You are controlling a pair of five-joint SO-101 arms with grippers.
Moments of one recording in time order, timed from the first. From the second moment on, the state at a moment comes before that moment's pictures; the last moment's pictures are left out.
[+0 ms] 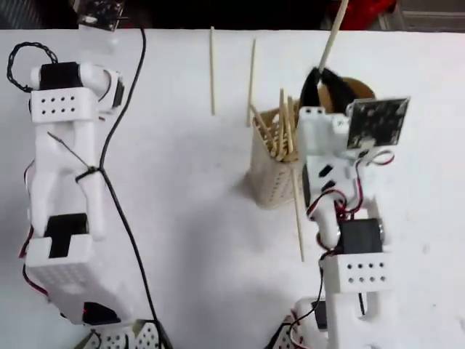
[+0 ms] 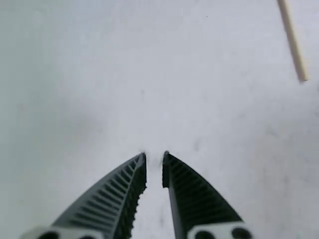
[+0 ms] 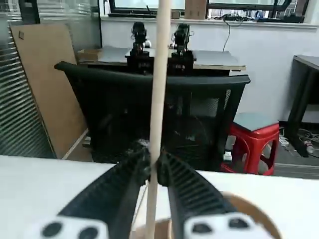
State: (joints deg) left arm -12.9 16.0 -24.9 78.2 -16.5; right arm -5.7 -55.3 47.8 17.3 2.3
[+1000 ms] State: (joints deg) left arm -12.1 5.0 -19.2 83.6 -7.2; right arm -5.7 -82.3 48.7 63.6 16.1
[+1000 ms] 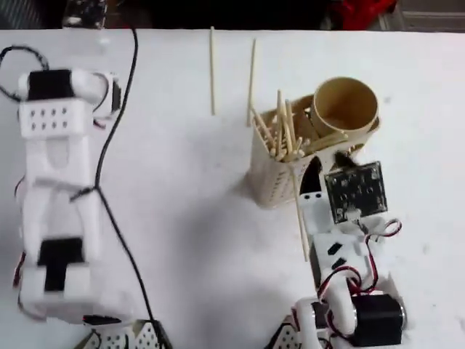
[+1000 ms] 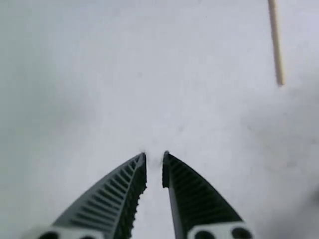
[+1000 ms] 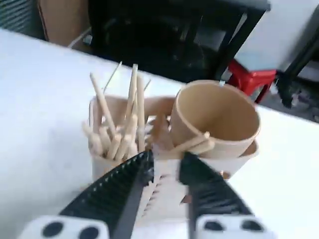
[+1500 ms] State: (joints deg) left arm -15.5 -68.4 68.3 44.5 -2.6; right arm -5.5 -84.9 76.8 63.9 16.1
